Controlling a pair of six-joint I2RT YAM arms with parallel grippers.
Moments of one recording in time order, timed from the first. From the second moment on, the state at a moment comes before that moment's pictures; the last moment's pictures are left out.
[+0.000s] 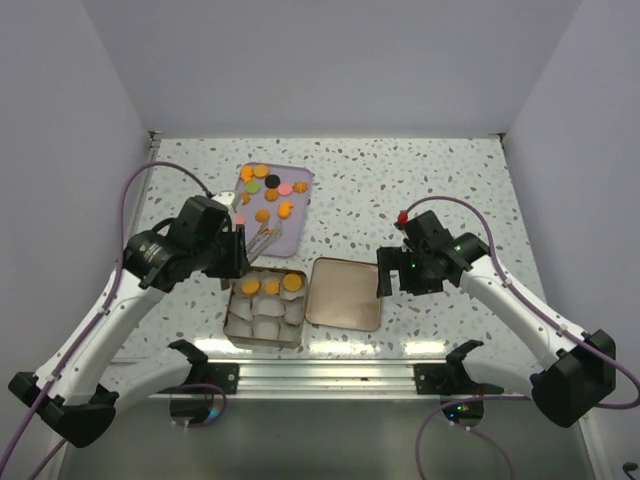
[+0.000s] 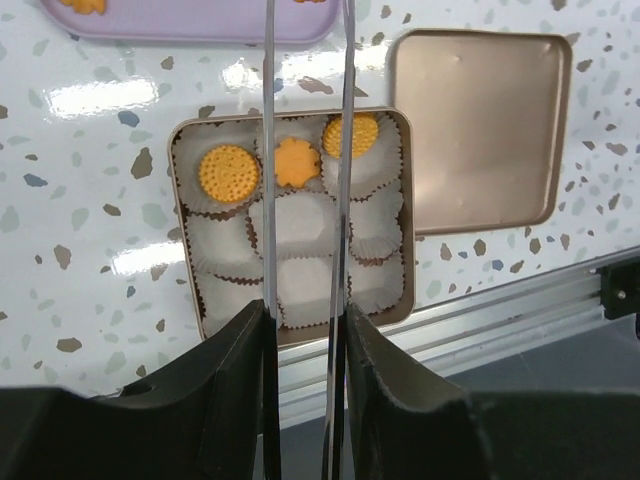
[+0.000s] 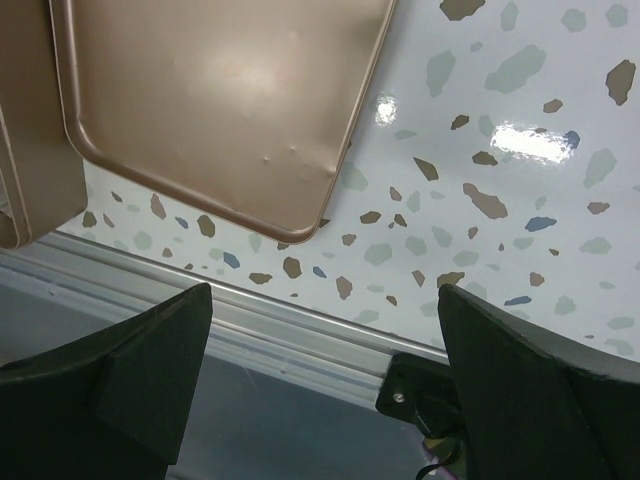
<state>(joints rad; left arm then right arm) -0.56 1.02 1.23 -1.15 -0.05 -0.48 0.54 1.13 0.93 -0.97 -0.10 0.45</state>
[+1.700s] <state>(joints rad) -0.56 0.60 0.99 -1.30 0.35 -0.35 0.54 1.18 0.93 -0.97 -0.10 0.52</state>
